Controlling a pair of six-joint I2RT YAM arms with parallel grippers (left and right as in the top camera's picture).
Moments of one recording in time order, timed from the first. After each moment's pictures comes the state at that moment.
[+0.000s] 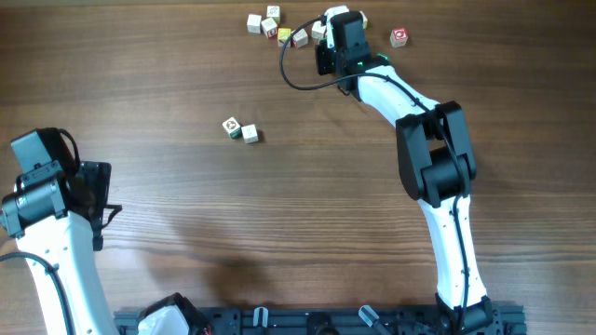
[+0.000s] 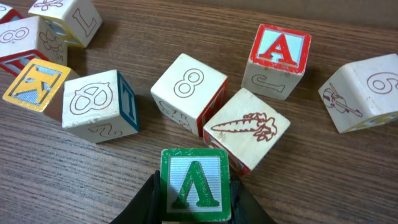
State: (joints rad) left arm 0.47 1.18 1.06 -1.12 -0.21 -1.03; right arm 0.35 2.51 1.90 -0.10 0.03 0.08
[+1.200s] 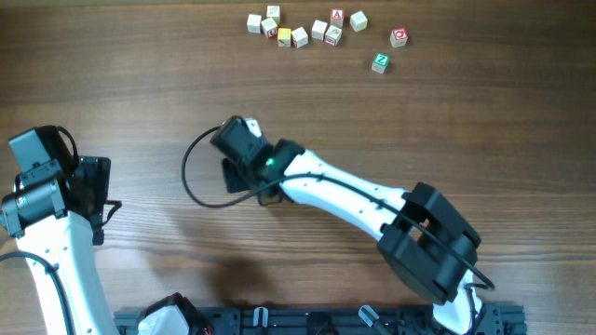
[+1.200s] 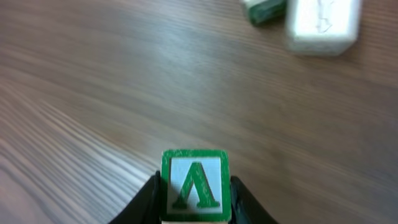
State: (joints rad) left arm 0.47 1.18 1.06 -1.08 -0.16 -1.04; right arm 0.96 2.04 1.50 -0.45 -0.01 0.65
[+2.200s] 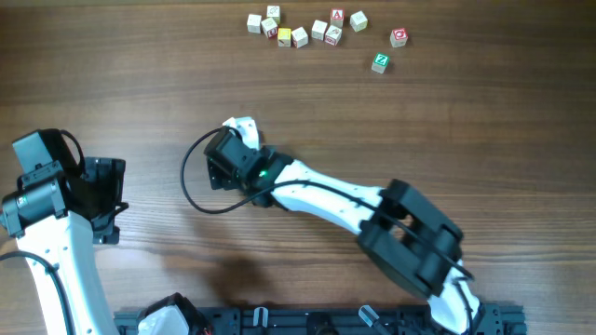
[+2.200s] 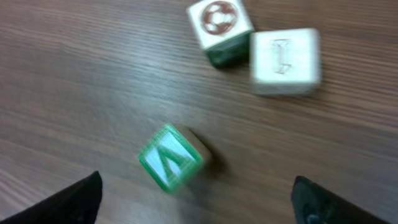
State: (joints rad) left arm 0.47 1.18 1.06 -1.14 0.01 -1.03; right arm 0.97 2.10 1.47 -0.34 0.19 0.68
